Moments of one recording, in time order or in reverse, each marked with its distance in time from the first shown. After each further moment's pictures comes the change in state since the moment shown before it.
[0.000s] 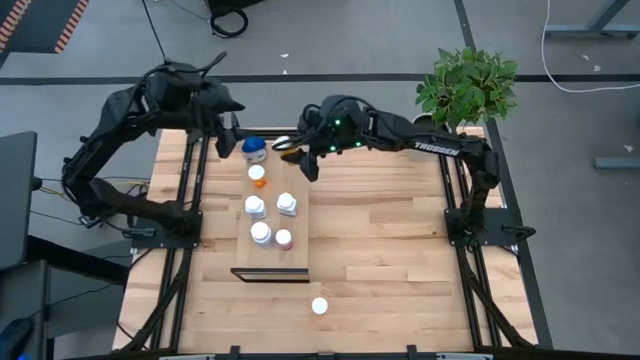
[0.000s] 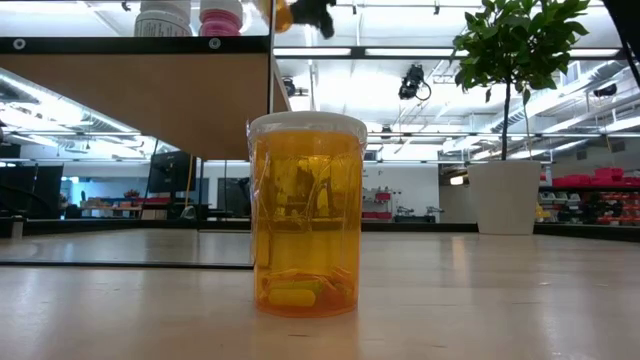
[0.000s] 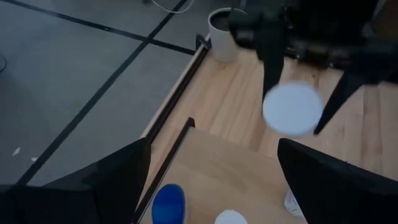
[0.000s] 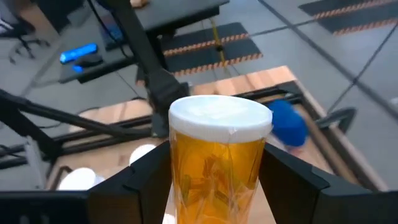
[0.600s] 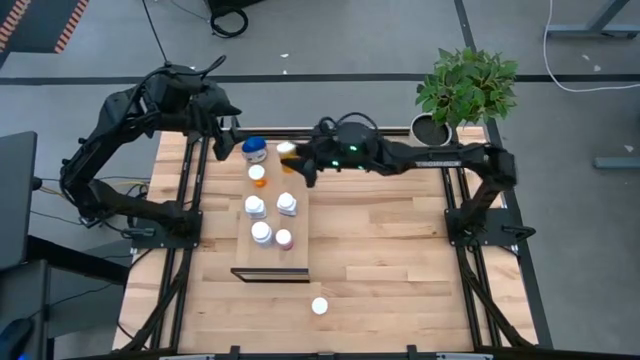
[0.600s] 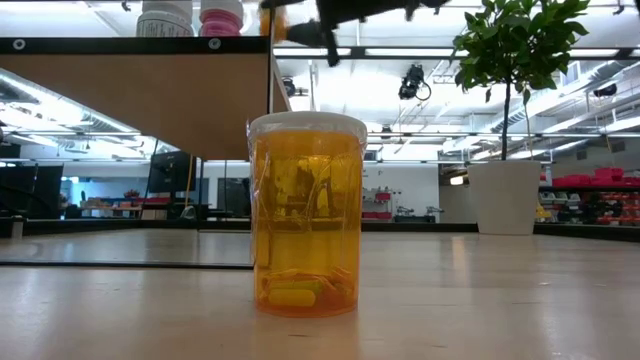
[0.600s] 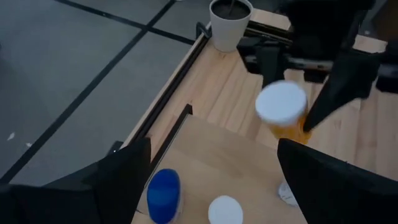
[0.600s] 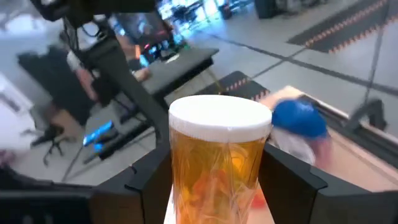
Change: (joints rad) left arm 0.010 -0.018 -0.017 -0.040 0.001 -0.034; right arm 0.027 -0.119 -0.498 0.644 0.112 0.322
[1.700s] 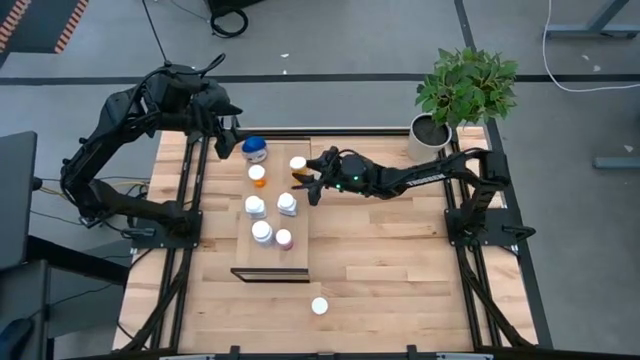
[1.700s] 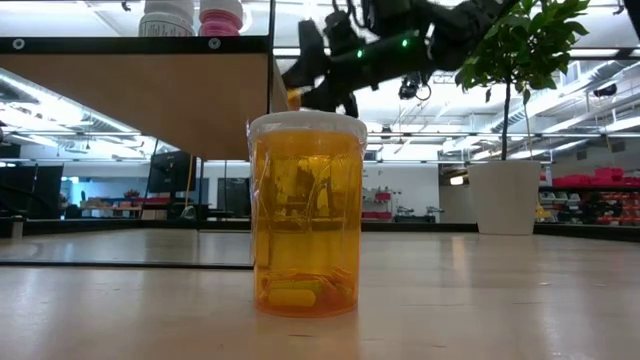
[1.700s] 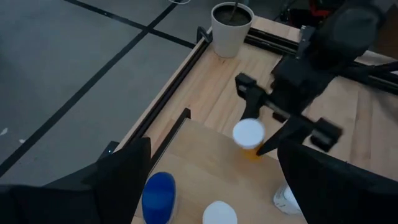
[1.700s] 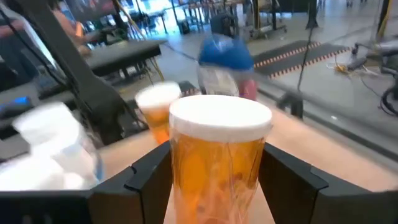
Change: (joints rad) left arm -0.002 0.003 0.000 0.019 0.000 -0.050; right arm 0.043 0.046 -0.394 0.457 0.256 -0.202
